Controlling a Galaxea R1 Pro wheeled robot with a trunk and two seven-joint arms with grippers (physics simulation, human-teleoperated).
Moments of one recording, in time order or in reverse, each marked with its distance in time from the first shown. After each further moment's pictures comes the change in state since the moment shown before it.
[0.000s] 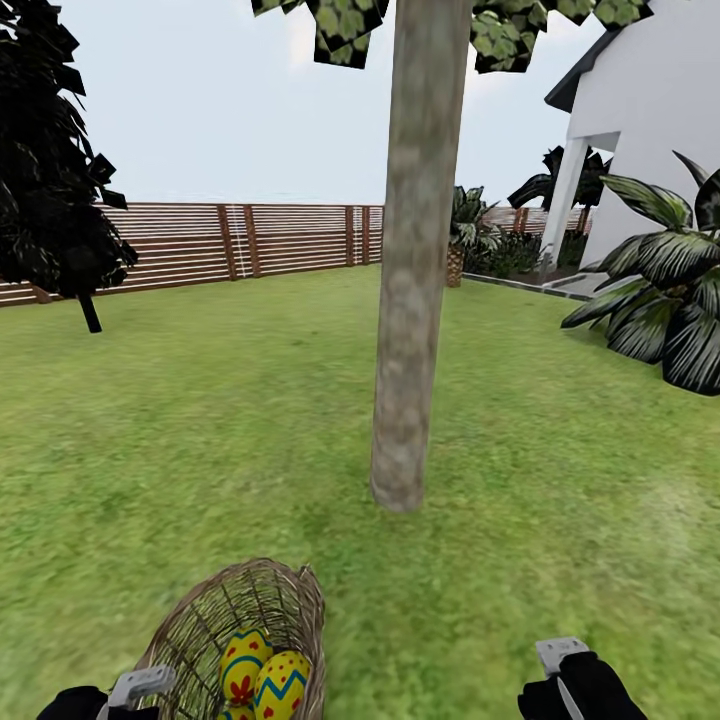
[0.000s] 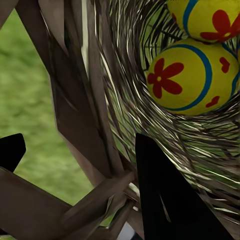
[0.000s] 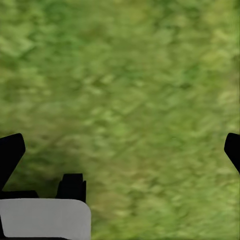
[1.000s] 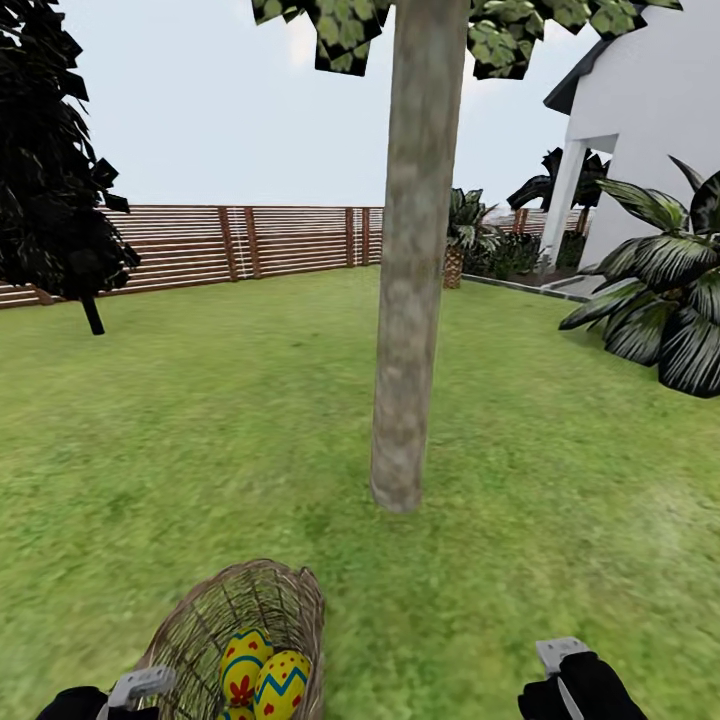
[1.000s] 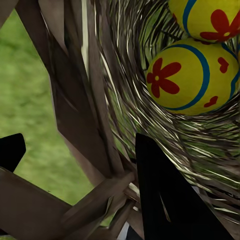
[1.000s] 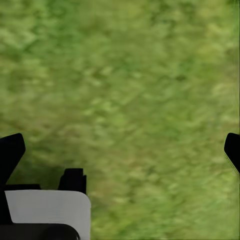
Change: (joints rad) left arm 0.000 0.000 0.001 0.001 -0.001 0.000 -0.002; right arm 0.000 0.000 0.000 0.000 0.000 0.000 0.000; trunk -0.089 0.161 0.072
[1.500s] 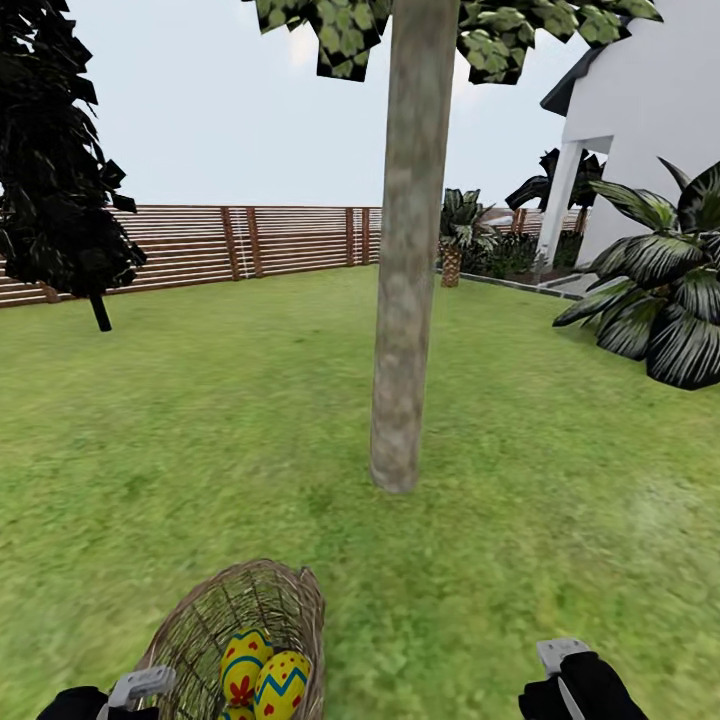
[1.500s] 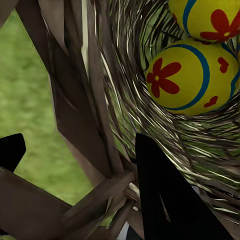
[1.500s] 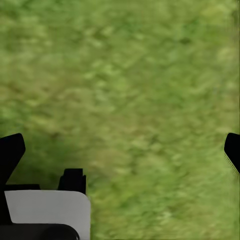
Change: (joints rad) left arm 0.000 0.000 -0.001 0.000 0.000 0.000 0.000; right arm 0.000 -0.001 -0.002 0.000 0.000 0.000 0.000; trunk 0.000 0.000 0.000
